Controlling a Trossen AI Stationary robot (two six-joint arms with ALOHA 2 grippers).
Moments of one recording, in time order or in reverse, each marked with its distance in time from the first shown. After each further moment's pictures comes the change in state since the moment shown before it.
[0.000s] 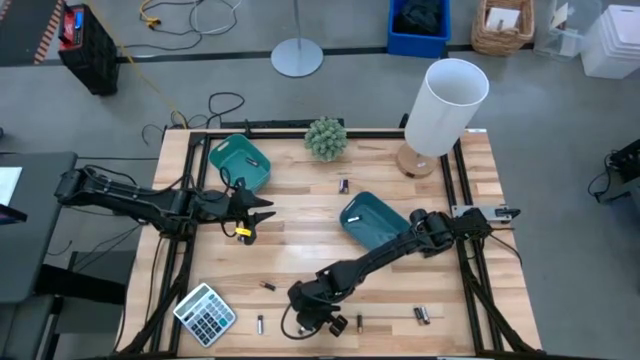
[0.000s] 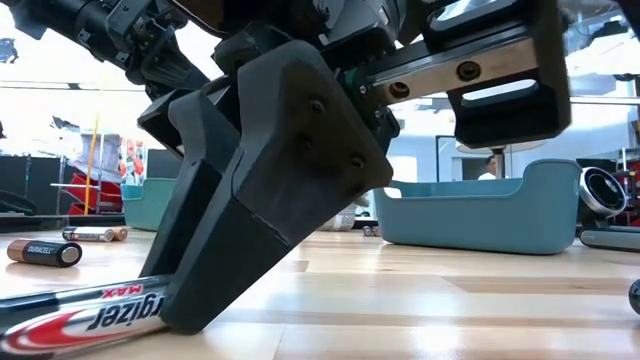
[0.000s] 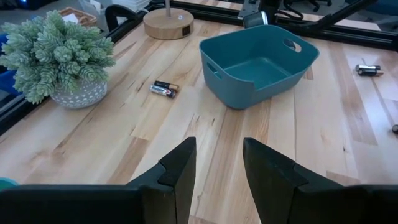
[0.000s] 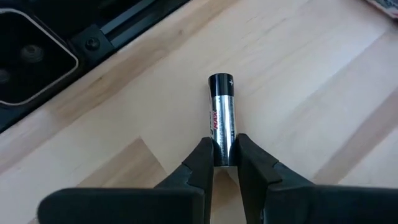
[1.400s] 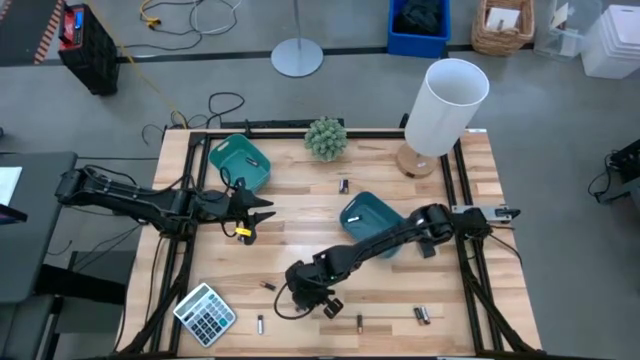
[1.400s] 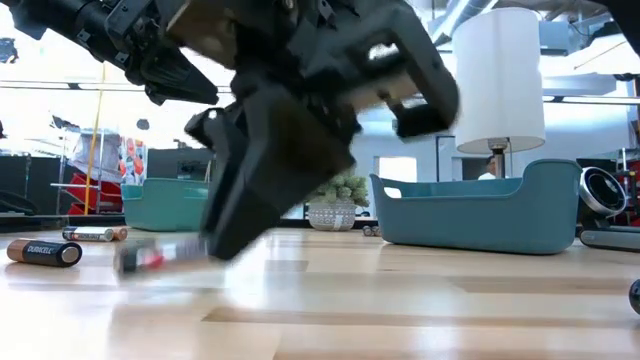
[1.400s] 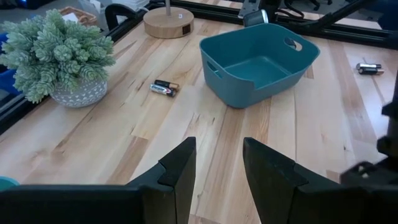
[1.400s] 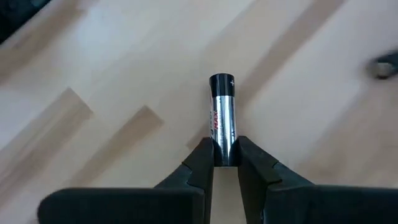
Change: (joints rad) left arm 0.000 0.000 0.000 -0.004 0.000 0.000; right arm -0.073 -0.046 0.000 -0.059 0.023 0.035
